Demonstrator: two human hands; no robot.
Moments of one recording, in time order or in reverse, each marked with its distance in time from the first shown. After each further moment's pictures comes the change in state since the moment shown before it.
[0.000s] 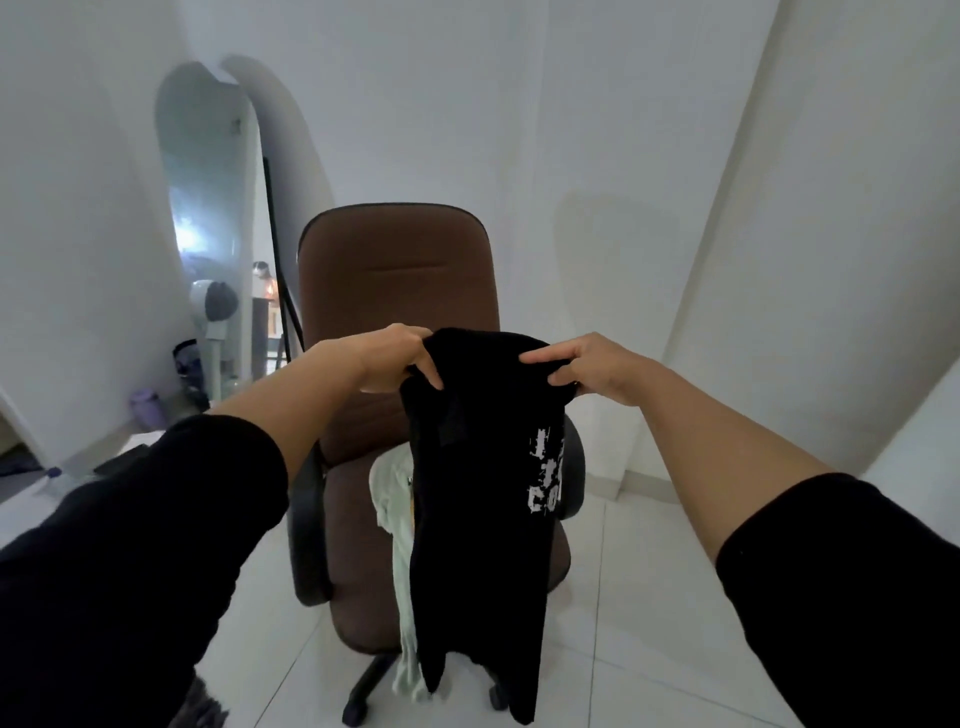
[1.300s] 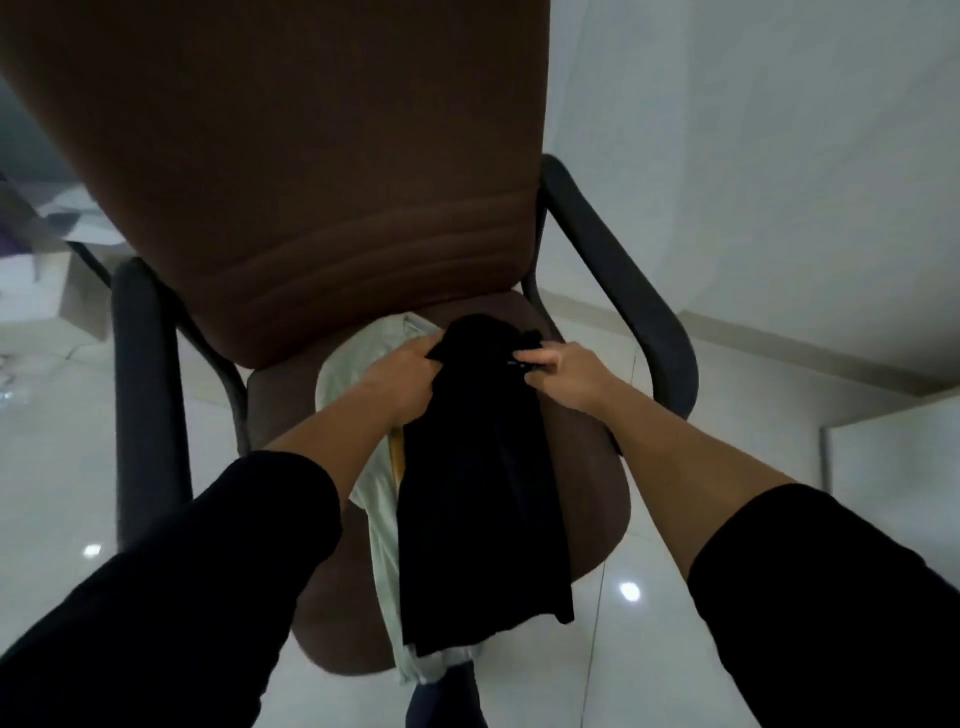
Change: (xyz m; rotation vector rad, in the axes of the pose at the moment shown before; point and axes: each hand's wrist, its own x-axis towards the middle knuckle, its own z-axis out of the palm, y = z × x) left_hand 0.250 -0.203 0.350 -0.116 -0.367 -0.189; right_hand 0.359 0.290 0.078 -0.377 -0.121 0.368
